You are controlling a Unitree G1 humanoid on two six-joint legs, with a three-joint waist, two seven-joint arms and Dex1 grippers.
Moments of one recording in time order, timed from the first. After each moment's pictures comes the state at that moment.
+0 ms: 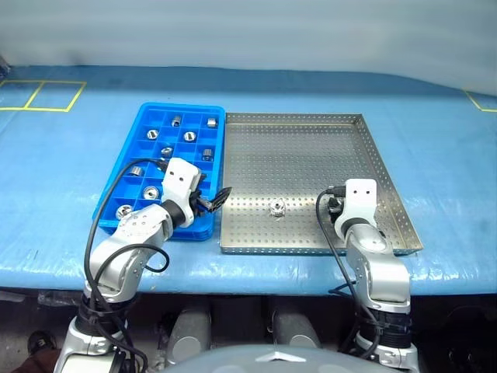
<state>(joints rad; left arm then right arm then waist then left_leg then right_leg) -0.19 0.37 -0.07 -0.47 -0.38 0.81 -0.33 -0.10 -0.07 -0.14 -0.37 -0.07 0.88 -0.02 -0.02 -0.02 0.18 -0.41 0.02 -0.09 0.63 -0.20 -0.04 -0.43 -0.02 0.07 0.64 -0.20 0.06</state>
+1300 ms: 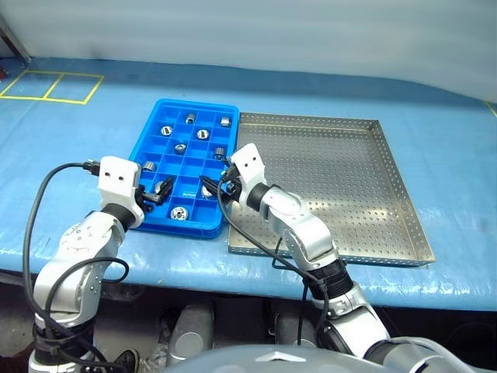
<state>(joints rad) -0.06 0.44 0.20 -0.59 -0.36 0.83 -0.22 -0.44 0.03 0.29 -0.07 0.10 0.53 0.36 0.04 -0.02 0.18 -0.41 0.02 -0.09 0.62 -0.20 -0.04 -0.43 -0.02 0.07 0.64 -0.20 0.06</state>
